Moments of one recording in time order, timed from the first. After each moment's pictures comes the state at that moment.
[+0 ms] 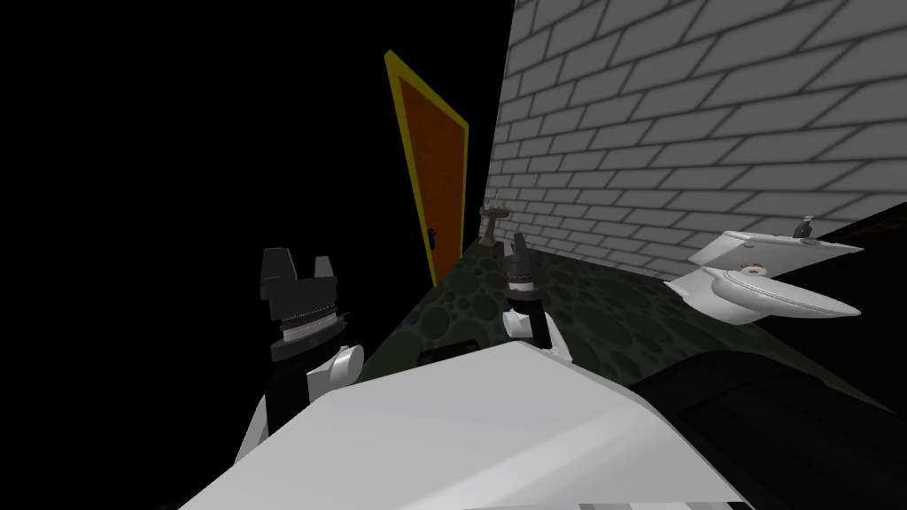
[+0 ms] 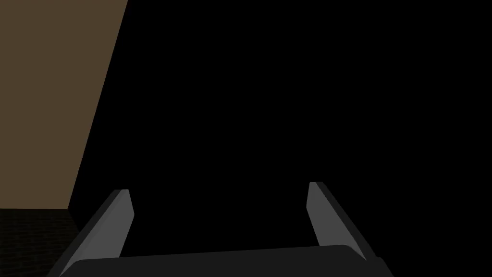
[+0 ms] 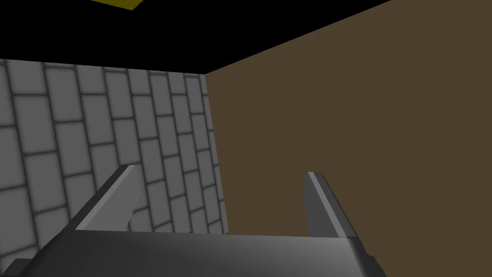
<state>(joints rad) 0.46 0.00 -0.02 -2.28 0.12 -0.50 0.09</state>
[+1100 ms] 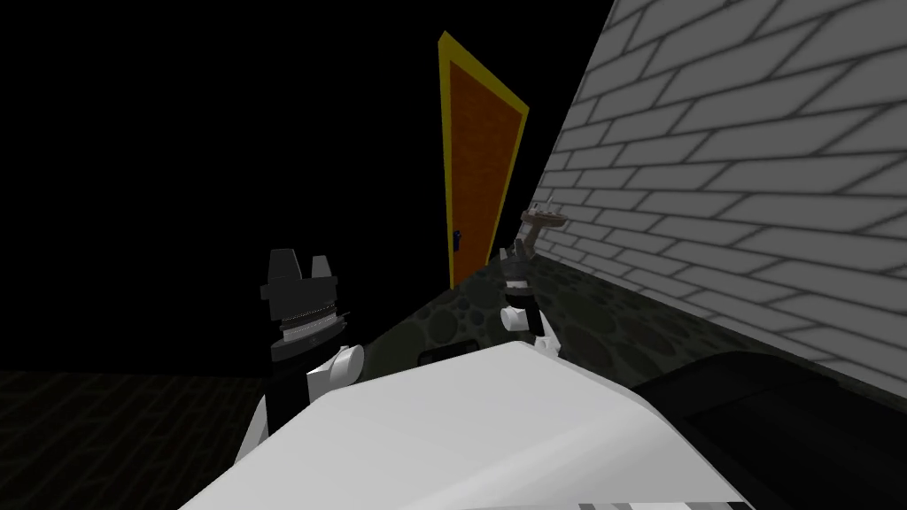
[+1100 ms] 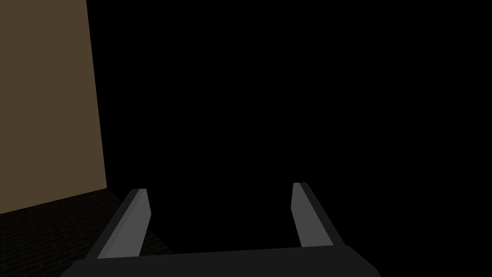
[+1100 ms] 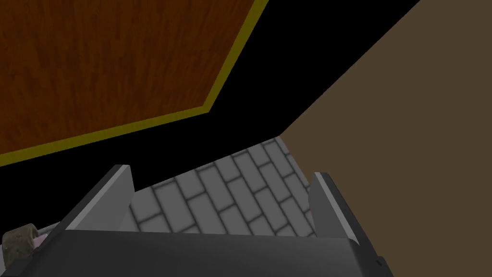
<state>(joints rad) 0.37 -0.05 -0.06 -2.10 -0.08 -0.50 -0.03</state>
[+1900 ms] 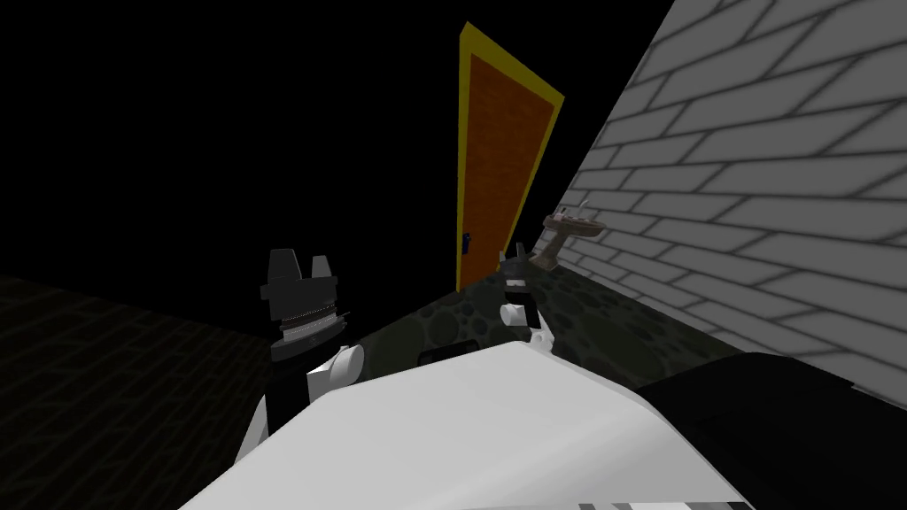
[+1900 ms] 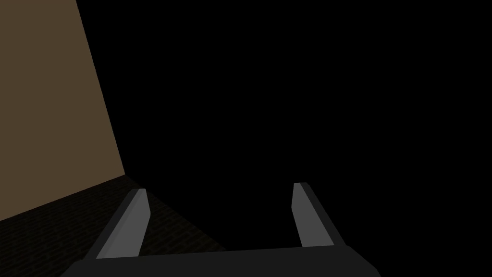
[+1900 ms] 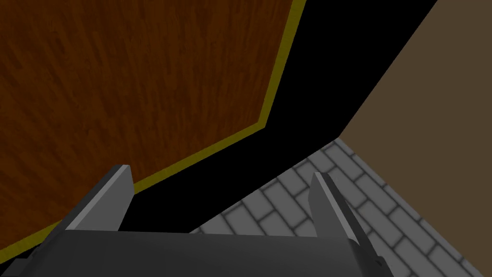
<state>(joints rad) 0.30 -0.08 -0.09 -1.96 -0.21 -0.51 -0.12</state>
